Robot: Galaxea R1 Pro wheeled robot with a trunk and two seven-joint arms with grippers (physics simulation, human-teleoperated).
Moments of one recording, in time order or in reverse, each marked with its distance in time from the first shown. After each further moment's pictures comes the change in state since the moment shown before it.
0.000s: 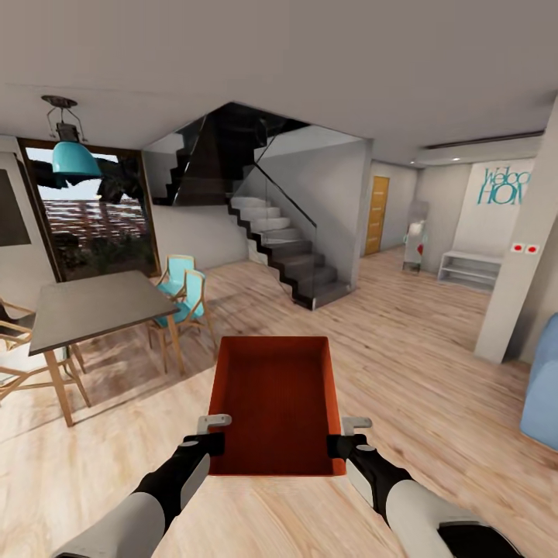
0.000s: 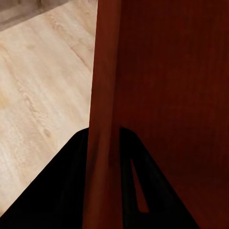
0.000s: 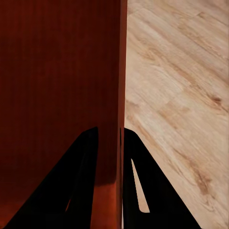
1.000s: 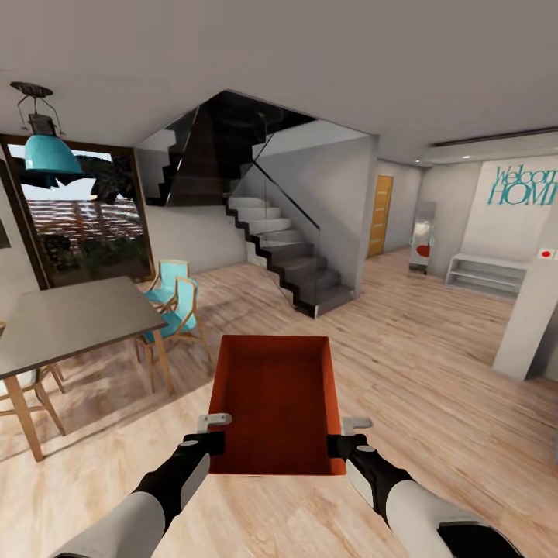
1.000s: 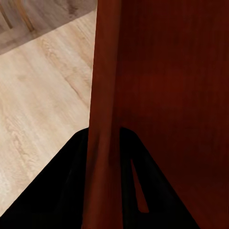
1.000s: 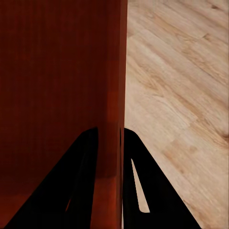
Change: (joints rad) left arm -0.001 0.000 0.000 -0.005 -0.011 -0.001 -0.001; right arm 0.001 0.000 -0.001 0.004 -0.005 -0.013 0.000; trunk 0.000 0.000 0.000
